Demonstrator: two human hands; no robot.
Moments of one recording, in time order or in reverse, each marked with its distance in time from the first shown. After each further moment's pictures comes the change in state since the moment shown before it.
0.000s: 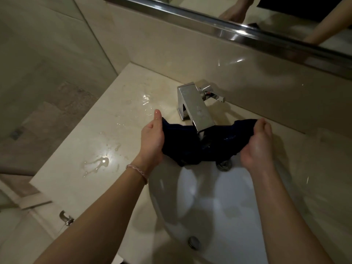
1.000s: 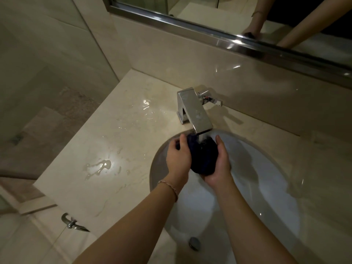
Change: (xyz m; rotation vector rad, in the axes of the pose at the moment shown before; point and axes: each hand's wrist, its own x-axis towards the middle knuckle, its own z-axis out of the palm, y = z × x) left_hand -0.033 -0.058 0.042 0.115 0.118 -0.104; right_hand -0.044 0.070 0.020 0.191 -0.209 0.522
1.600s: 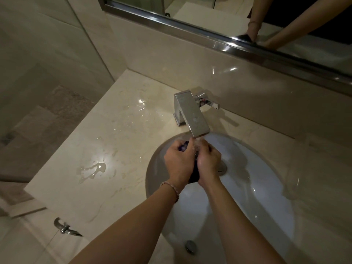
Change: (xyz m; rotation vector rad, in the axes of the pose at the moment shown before) left_hand 0.005 -0.013 0.009 0.179 0.017 0.350; right_hand 0.010 0.012 0.021 -0.536 0.254 -0.320
